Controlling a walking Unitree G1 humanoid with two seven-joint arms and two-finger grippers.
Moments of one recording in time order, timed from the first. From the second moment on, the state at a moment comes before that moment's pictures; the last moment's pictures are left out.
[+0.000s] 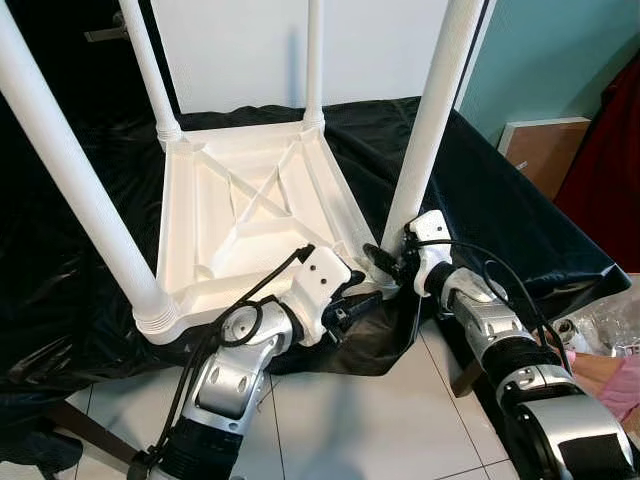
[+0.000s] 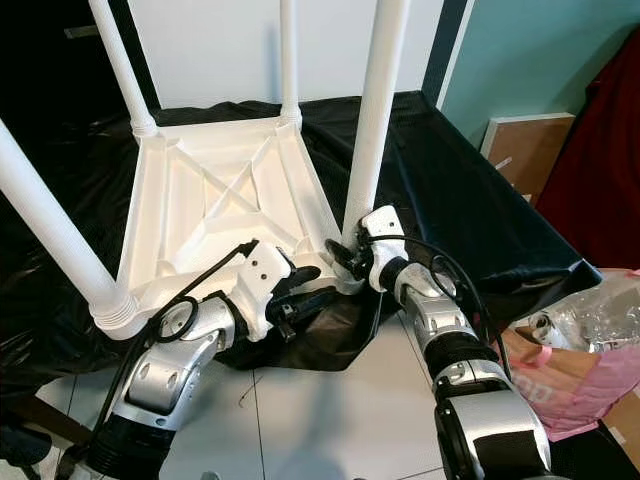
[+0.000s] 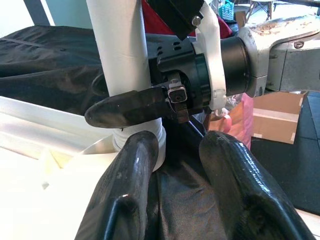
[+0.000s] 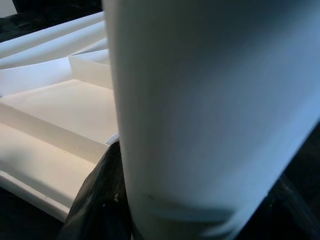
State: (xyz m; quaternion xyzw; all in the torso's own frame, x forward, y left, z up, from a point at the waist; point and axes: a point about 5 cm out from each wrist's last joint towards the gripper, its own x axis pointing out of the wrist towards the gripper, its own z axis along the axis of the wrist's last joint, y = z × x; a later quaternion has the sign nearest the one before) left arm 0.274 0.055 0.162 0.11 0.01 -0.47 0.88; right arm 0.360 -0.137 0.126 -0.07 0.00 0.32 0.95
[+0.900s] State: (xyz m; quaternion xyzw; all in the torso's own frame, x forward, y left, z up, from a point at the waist) left arm 0.272 0.055 0.164 0.11 0.00 -0.47 0.88; right arm 0.350 -0.123 0.118 0.00 -0.03 0.17 0.98
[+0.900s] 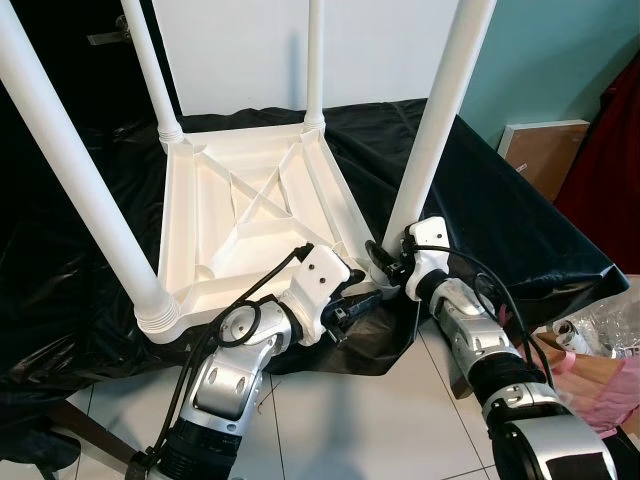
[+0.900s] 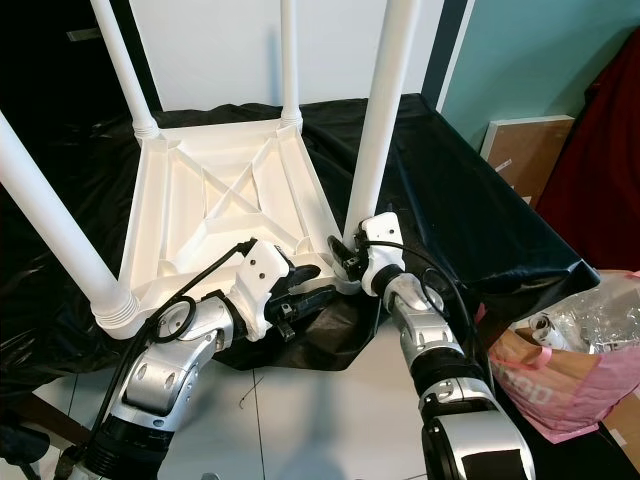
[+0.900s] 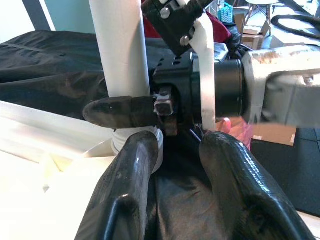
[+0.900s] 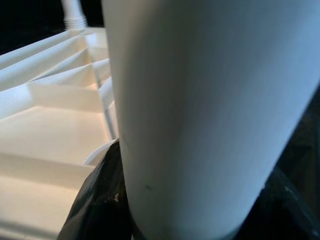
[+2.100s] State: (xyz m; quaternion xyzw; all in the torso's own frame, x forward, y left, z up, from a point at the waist) left arm 0.272 0.058 0.163 0.11 0.01 -0.46 0.88; right arm 0.333 -0.117 0.114 0.01 -0.03 0.02 1.00
